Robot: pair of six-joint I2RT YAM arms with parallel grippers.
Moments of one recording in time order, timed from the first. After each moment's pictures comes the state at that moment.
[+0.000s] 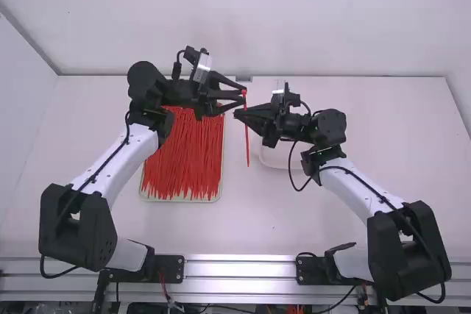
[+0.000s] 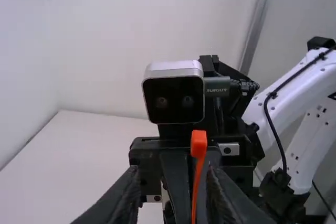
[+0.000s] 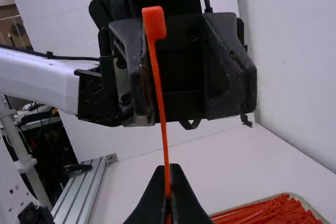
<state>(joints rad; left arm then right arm) -0.20 1.52 1.14 0.76 1.38 -0.48 0.34 1.44 0.76 1.05 -1.06 0.54</state>
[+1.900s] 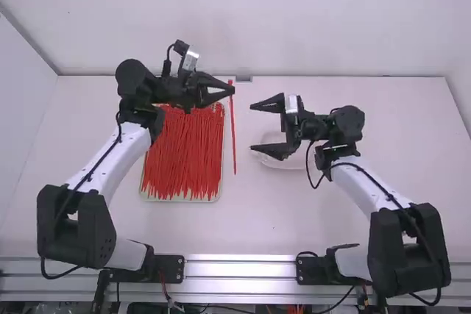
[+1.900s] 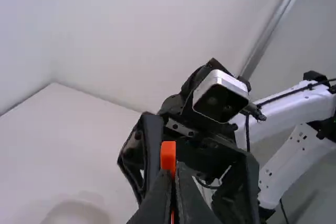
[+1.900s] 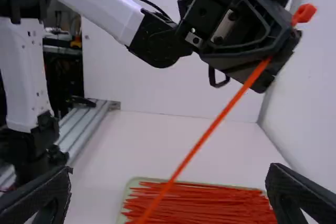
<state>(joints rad) -0.11 1.52 1.14 0.76 1.39 -0.75 0.19 1.44 0.76 1.06 -1.41 0.22</state>
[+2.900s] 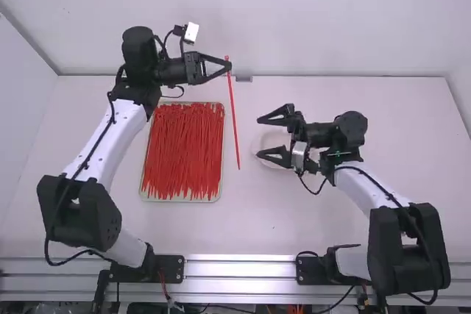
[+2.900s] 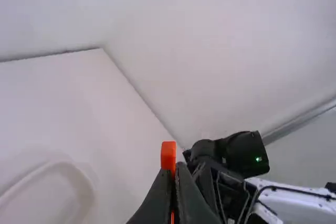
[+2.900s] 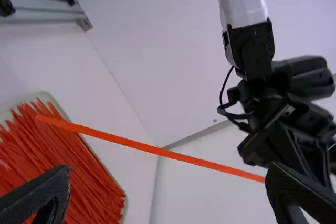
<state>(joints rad) -0.09 1.63 1.44 0.06 1.22 -0.76 0.15 1.44 0.67 1.06 -1.51 -0.86</state>
